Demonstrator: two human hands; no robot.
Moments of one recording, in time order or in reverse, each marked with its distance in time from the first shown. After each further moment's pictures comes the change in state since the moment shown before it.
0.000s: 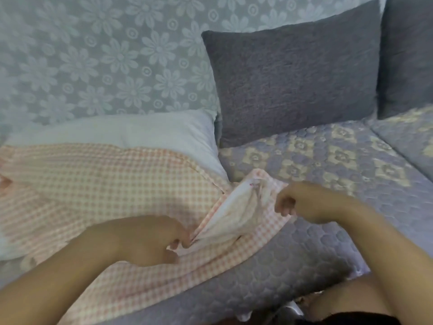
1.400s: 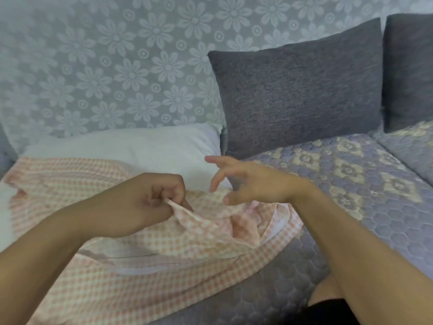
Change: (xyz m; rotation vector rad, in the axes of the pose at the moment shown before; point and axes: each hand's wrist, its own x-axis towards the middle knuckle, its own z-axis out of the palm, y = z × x) left_hand -0.045 0.015 -0.069 -0.726 0.492 0.138; right_hand 0.033 -0.085 -0.035 0.423 0.023 -0.627
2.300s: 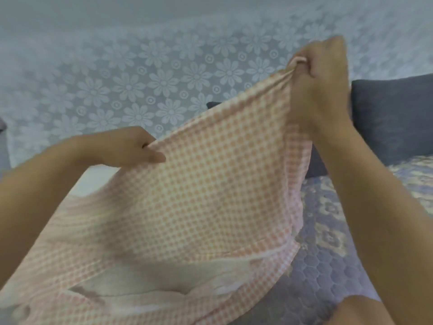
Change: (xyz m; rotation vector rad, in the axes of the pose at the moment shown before) left_hand 0.055 0.053 -0.134 0.606 0.178 -0.295; right_hand -0.020 -0.134 -0.137 -0.411 1.404 -0.182
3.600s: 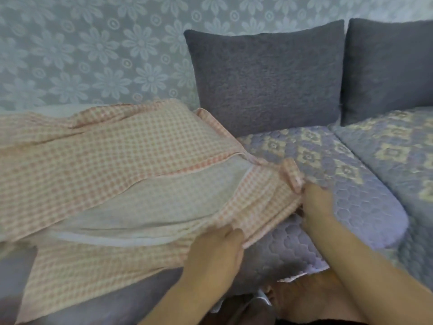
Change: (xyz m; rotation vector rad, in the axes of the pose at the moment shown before) left_hand -0.086 0.132 0.346 -0.084 0.302 0.309; right_hand -0.259 0.195 -0.038 0.175 0.162 1.341
